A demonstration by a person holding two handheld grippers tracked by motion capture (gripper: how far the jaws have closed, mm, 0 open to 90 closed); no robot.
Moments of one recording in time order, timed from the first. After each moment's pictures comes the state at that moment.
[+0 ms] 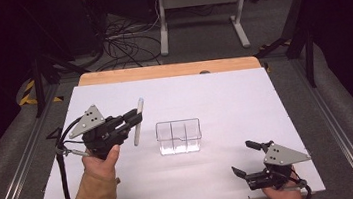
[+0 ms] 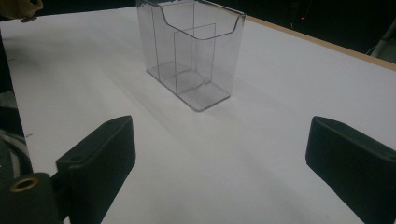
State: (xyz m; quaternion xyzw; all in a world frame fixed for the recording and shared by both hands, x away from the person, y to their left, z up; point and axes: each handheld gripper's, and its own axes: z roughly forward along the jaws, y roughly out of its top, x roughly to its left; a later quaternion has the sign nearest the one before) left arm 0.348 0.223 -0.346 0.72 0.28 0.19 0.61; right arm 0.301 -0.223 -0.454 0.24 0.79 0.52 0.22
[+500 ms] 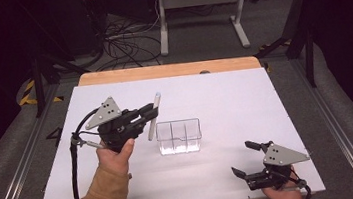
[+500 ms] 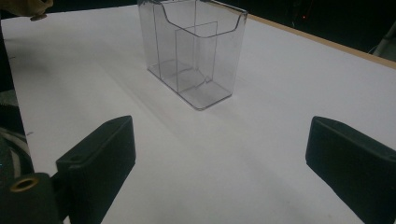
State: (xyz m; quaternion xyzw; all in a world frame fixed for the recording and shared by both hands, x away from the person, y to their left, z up) left arm 0.358 0.187 -0.335 0.73 0.25 0.18 0.61; right arm 0.302 -0.223 -0.455 0.24 0.79 0.52 0.22
